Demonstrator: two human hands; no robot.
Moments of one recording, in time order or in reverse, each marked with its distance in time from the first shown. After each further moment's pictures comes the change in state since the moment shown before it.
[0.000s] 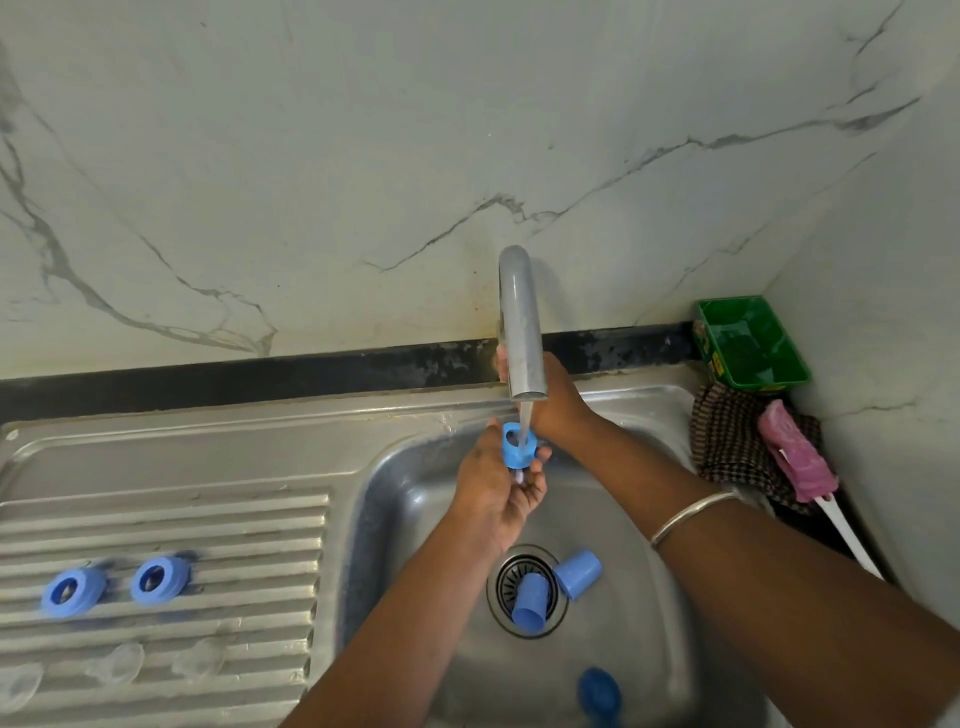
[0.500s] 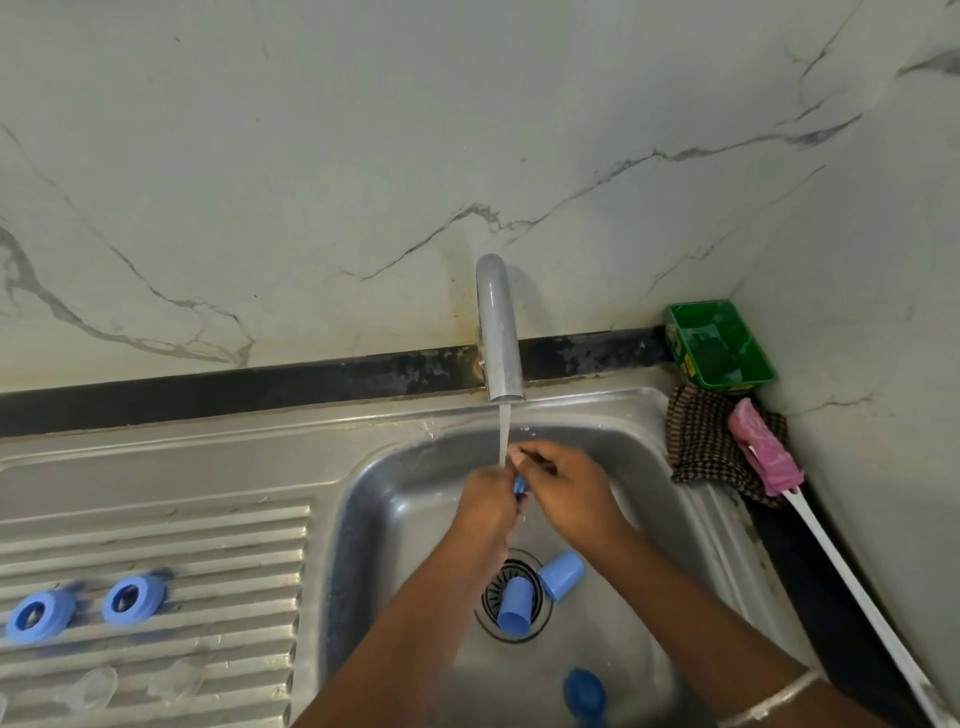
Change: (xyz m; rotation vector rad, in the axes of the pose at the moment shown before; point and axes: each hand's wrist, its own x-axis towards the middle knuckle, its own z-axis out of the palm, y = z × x) left_hand 0.011 -0.026 -0.009 0.548 0.046 0.138; right_hand -0.101 0.032 0.000 0.149 0.104 0.186
